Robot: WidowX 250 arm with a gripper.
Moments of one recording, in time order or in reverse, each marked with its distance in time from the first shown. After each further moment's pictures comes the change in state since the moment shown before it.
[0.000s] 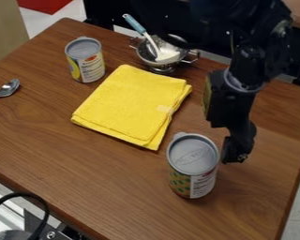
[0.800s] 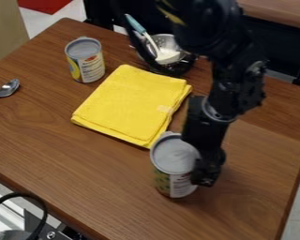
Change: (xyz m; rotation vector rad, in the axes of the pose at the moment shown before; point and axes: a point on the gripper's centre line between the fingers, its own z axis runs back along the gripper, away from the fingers) arm 0.039 0.002 -0.029 0.036 -0.078 -0.239
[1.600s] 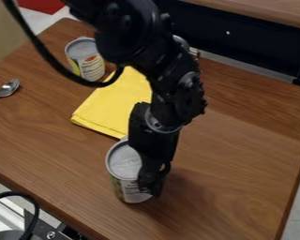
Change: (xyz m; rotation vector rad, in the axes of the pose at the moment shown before) arm 0.057 0.018 -0.007 -0.018 0.000 -0.188
